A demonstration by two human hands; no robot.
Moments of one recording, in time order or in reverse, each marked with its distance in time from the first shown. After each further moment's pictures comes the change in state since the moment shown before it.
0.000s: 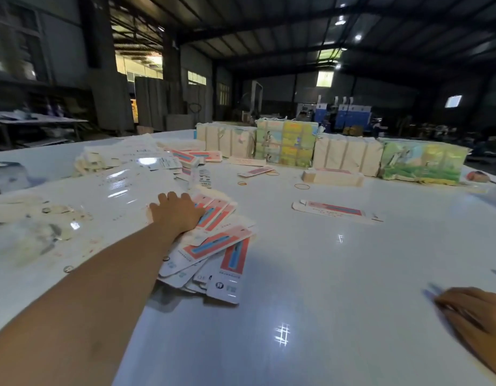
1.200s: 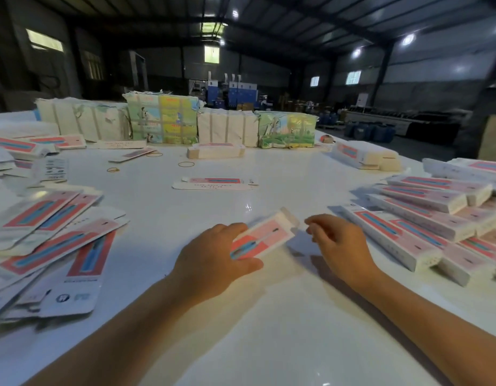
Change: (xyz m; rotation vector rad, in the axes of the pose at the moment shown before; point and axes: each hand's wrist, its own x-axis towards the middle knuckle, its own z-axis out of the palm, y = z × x) left_hand -0.202 0.185 0.019 -0.639 -0.114 0.928; right_hand -0.053 -0.076 -0.066 0.141 0.380 0.025
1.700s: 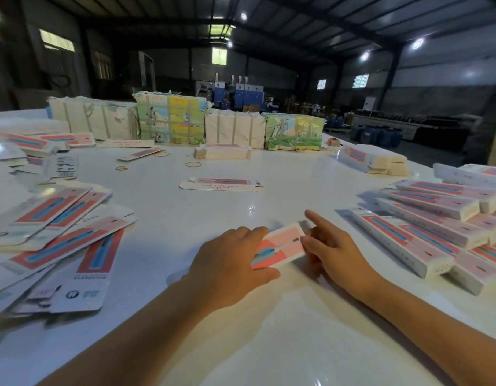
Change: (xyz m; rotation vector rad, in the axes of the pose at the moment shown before) left_hand -0.005 0.015 0.003 0.187 0.007 0.130; right_hand -0.009 -0.022 0.007 0.506 -0.262 0.198
